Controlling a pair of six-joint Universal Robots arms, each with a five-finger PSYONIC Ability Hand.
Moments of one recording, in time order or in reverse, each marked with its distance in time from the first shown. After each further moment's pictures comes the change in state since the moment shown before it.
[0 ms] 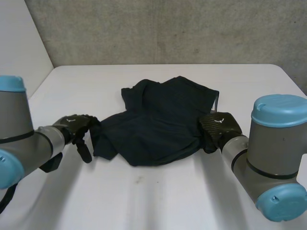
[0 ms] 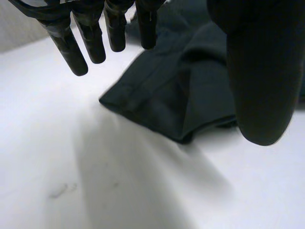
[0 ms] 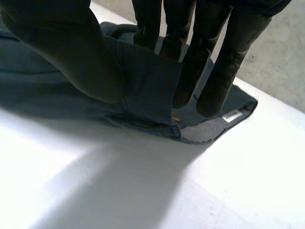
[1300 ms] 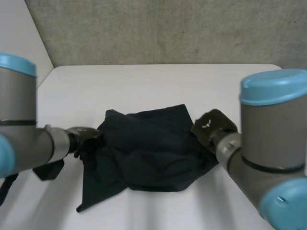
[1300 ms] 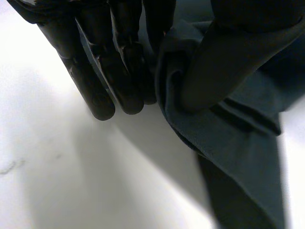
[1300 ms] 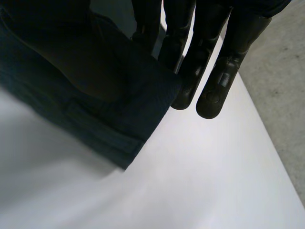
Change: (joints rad) left arm -0.083 -0.062 0.197 -0.371 -0.002 0.075; right arm 0.126 -0.022 -0.195 0.327 0.093 -0.535; left_hand 0.897 0.980 0.963 0.980 0.904; right_hand 0.000 0.000 0.000 -0.001 -0.009
